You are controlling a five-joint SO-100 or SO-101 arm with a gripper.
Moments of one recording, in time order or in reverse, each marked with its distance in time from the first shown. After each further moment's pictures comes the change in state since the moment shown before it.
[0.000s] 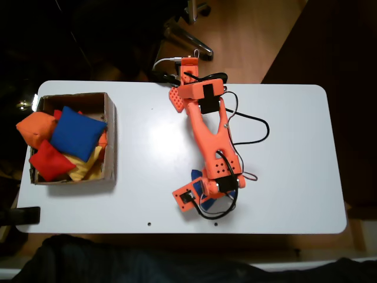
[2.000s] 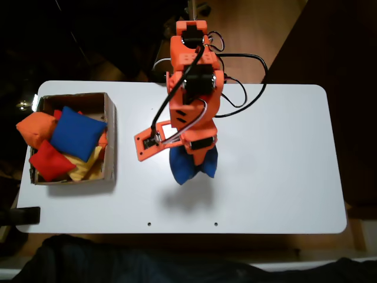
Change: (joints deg) arm 12.6 53.7 7.6 13.2 1.9
